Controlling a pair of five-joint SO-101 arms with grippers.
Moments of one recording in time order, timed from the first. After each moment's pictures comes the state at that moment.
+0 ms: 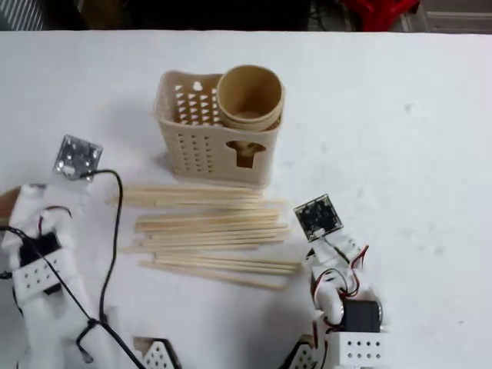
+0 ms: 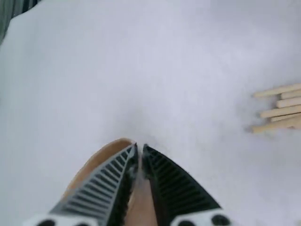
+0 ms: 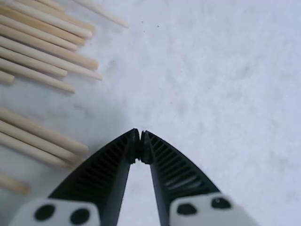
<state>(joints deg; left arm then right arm) -35.3 -45.1 68.2 30.9 -45.8 -2.1 -102.4 96.5 65.2 28.5</state>
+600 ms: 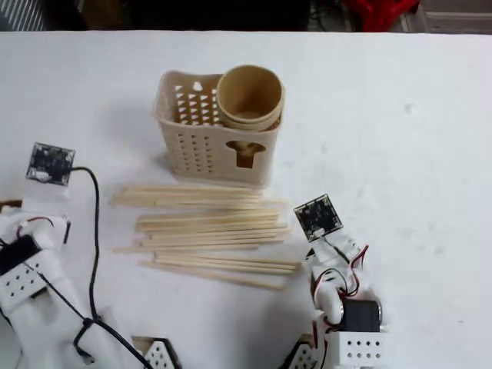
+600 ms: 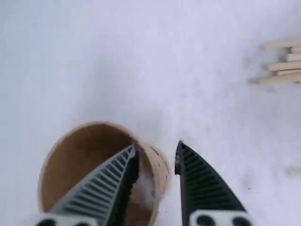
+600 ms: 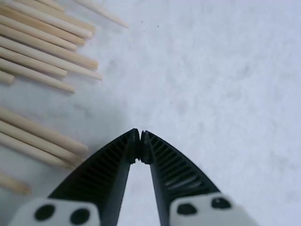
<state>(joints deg) -42.9 -46.3 61.7 48.6 -43.8 -2.1 -102.4 96.5 65.2 28.5</state>
